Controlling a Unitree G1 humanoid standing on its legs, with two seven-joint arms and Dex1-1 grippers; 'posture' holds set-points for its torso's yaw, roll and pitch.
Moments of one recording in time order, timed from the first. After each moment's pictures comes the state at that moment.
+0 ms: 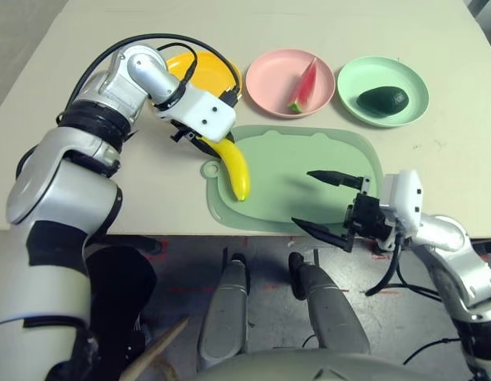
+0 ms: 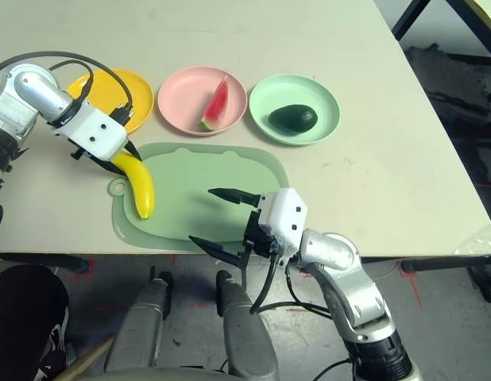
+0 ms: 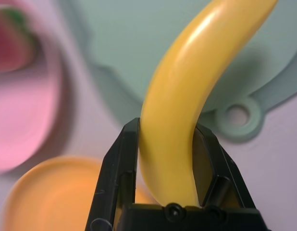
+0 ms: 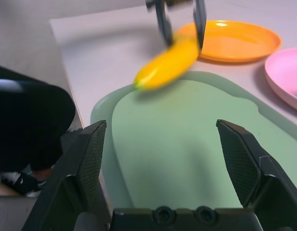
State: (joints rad) left arm -1.44 0.78 -0.62 0.97 -0.04 -0.64 -1.59; right arm 0.02 -0.48 0.09 -0.62 0.41 0.25 0.73
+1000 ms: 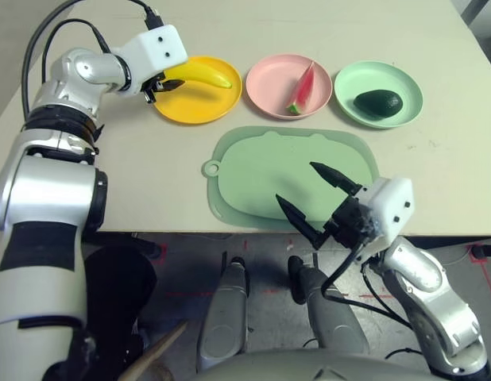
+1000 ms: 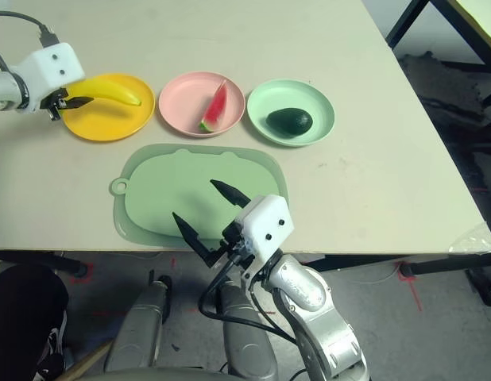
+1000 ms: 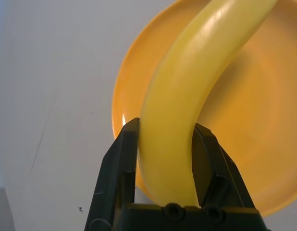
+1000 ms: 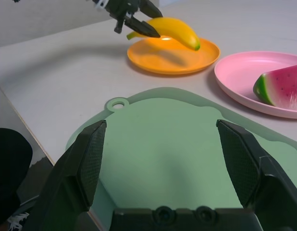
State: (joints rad) left arm -1.36 0.72 -0.35 1.30 0.34 -0.39 -0.73; right arm 0.07 -0.32 0.23 -0.76 0.26 0.35 0.40
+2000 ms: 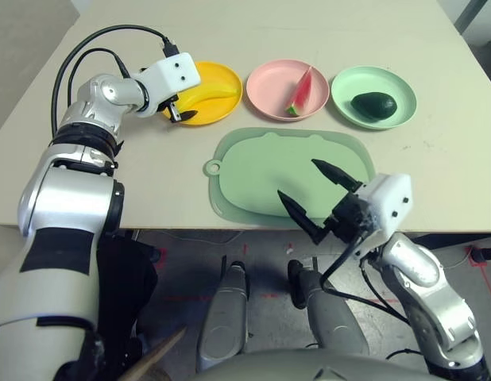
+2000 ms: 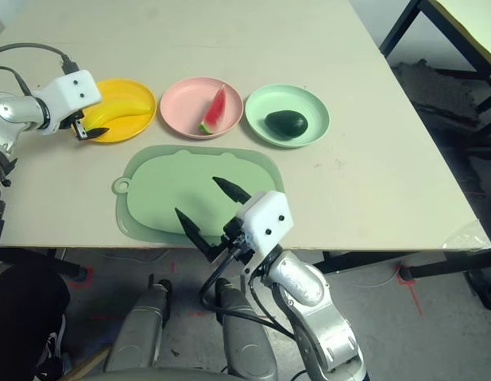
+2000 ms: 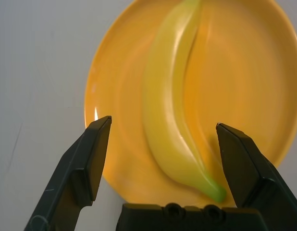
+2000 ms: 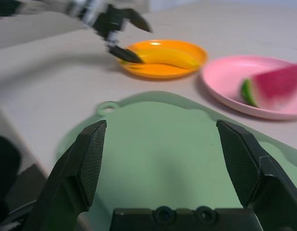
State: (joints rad) left arm -1.31 0.70 -0.30 1.30 0.36 -0.38 -0.74; right arm 0.01 -0.30 0.14 -0.67 0.28 0.35 0.39
